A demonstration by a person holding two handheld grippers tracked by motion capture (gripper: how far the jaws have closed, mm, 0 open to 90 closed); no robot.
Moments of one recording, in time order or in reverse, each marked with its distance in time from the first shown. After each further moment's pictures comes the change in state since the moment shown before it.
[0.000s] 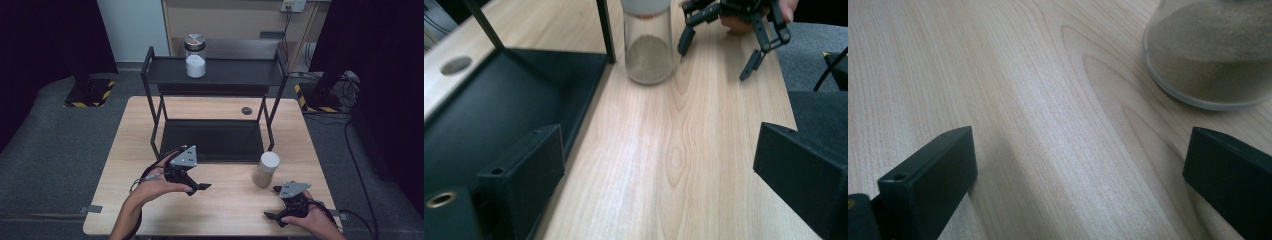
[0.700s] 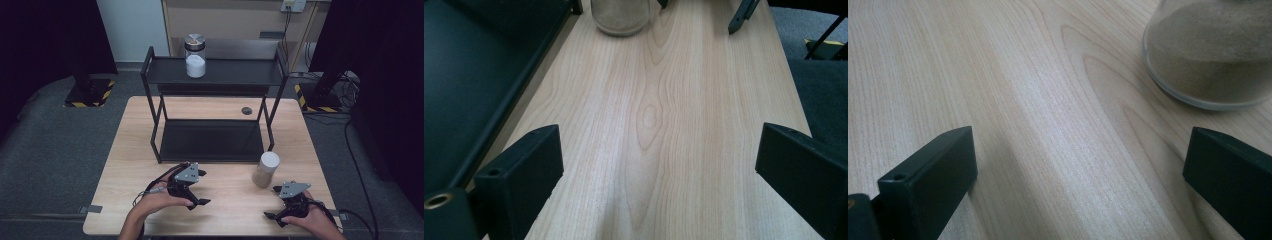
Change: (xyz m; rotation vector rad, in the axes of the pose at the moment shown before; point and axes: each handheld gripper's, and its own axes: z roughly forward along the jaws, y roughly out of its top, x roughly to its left) left arm -0.007 -0.043 0.033 0.030 -0.059 -0.020; right arm 0.000 0.000 0.000 0.000 0.000 -0.001
